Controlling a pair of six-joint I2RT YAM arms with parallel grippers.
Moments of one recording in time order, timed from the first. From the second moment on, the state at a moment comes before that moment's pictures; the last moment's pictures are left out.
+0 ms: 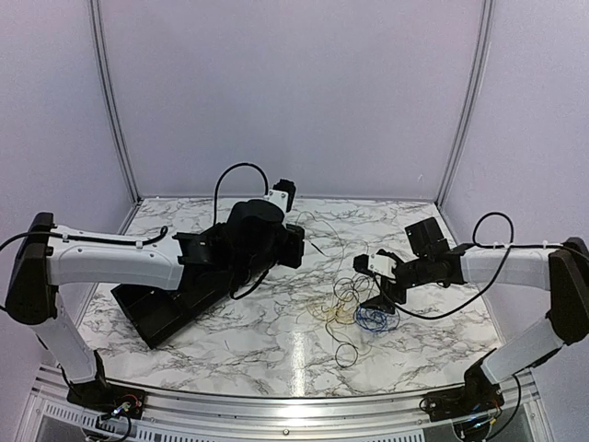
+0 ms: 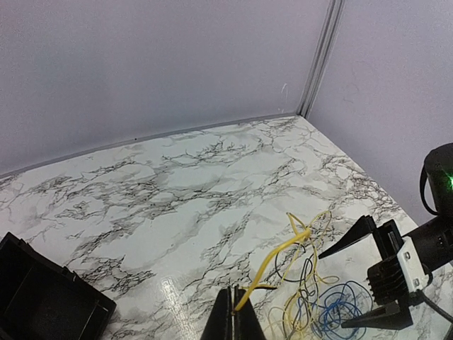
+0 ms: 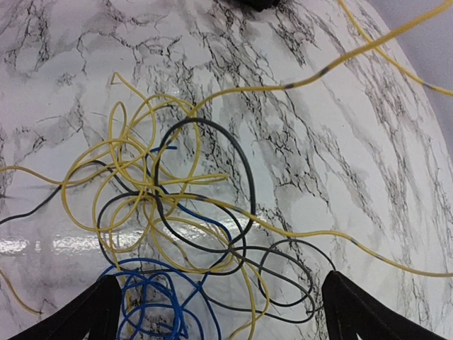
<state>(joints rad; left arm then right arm) -1.12 1.70 1.25 0.07 -0.54 -0.36 0.43 1.39 0.72 -0.20 -0.49 -0.86</state>
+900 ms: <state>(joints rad) -1.04 1.33 1.40 -0.05 -0.77 -0.26 0.35 1.68 0.81 -0.23 -0.46 -1.07</state>
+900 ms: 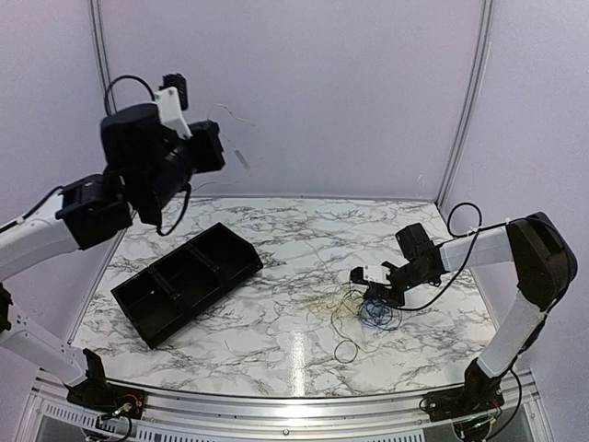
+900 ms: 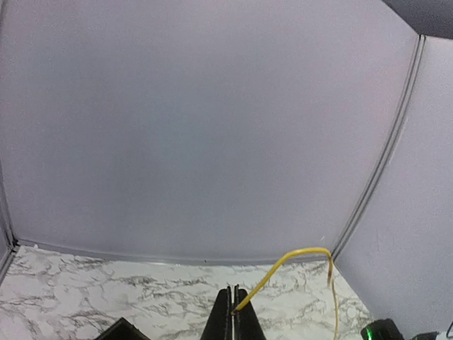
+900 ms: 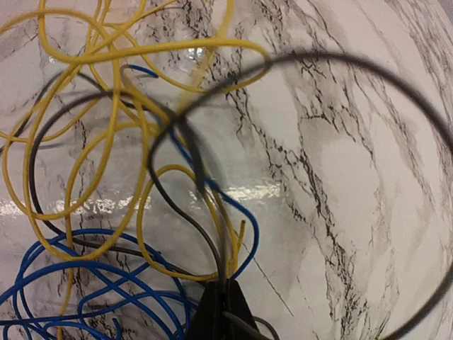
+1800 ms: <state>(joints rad) -0.99 1.11 1.52 -0.43 -0.97 -0.24 0.33 1.55 0.96 -0.47 -0.44 -0.91</state>
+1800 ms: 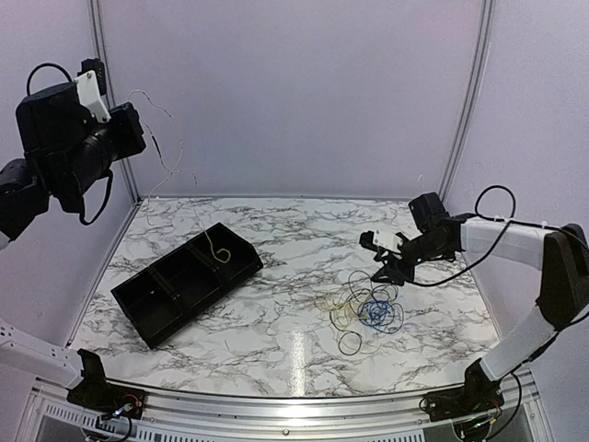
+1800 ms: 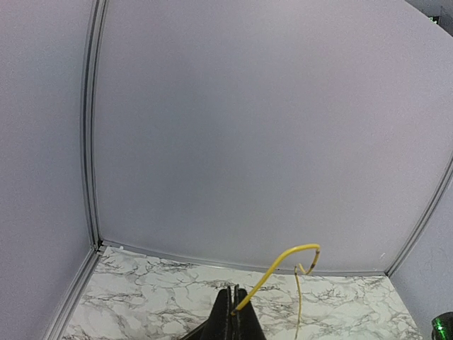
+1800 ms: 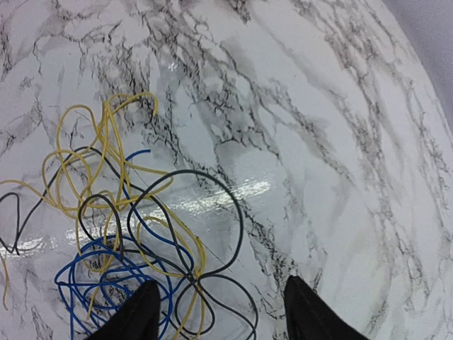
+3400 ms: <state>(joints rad) -0.68 1.62 1.42 -0.35 -0.75 -0.43 0.33 1.23 1.09 -0.77 -0.49 -0.81</state>
